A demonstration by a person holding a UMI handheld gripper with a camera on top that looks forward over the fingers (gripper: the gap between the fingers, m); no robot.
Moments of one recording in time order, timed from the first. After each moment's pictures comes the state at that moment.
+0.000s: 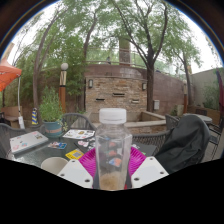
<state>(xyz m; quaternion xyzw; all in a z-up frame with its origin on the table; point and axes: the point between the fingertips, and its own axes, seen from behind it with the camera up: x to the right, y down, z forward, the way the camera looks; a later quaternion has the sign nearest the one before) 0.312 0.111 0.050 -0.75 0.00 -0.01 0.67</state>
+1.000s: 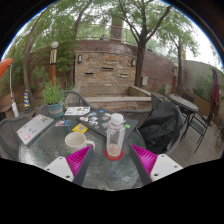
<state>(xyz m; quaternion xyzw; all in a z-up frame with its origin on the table) 0.301 -0.063 0.084 -0.84 0.04 -0.07 0.54</state>
